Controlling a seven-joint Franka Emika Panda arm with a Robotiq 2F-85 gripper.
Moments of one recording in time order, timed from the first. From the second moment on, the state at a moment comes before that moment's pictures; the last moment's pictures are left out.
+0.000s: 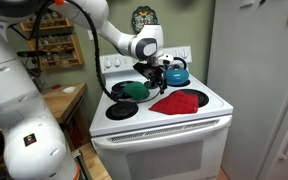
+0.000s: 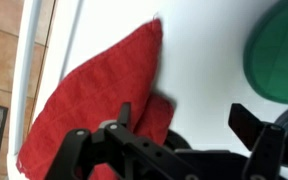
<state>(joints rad) 0.06 -0.10 0.08 -2.29 0.13 2.33 0.22</state>
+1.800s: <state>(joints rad) 0.03 0.04 0.04 -2.31 0.27 2.19 0.19</state>
